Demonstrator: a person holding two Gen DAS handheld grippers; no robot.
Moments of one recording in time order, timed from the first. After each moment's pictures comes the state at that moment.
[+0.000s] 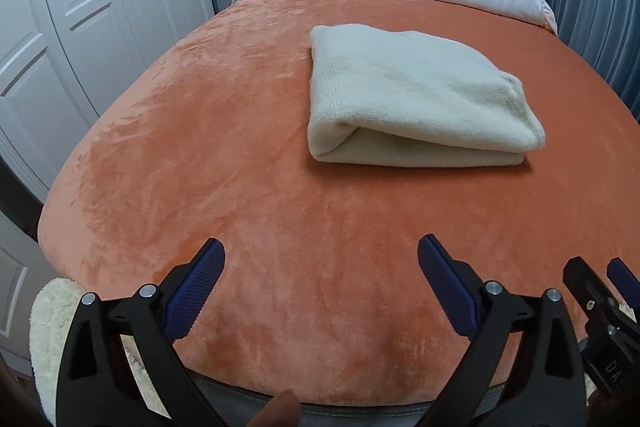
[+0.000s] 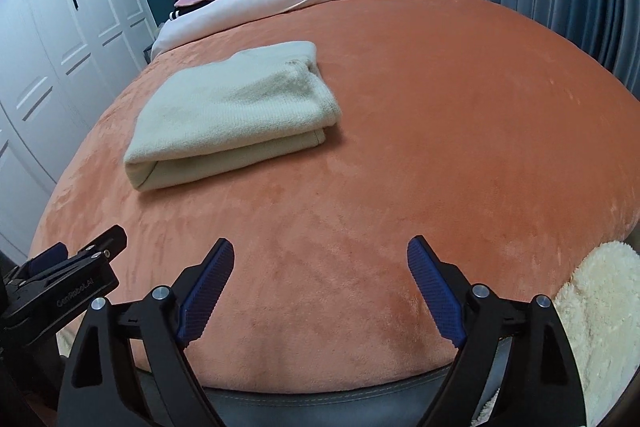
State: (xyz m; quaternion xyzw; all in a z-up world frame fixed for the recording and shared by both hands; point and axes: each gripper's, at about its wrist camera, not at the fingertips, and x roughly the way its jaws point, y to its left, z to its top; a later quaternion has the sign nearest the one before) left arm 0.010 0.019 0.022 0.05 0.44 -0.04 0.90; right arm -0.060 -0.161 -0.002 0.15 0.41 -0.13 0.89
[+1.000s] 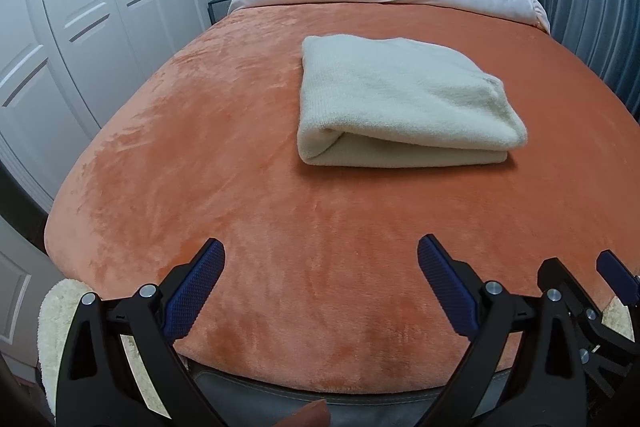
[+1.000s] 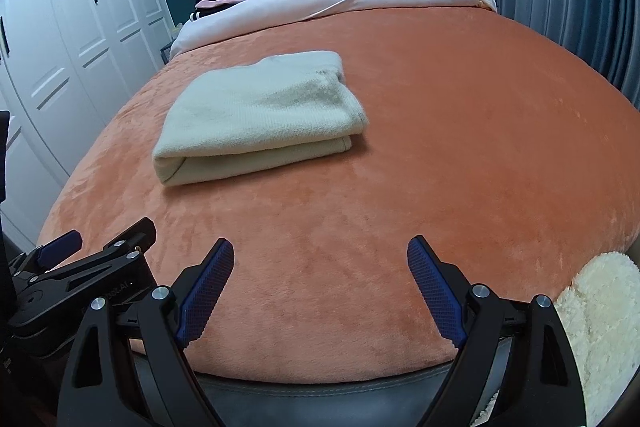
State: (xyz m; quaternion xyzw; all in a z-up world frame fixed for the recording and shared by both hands) left arm -0.005 0.009 0.034 0.07 0.42 -0.05 0.90; right arm -0.069 -0.138 0.010 0.14 0.40 -0.11 0.90
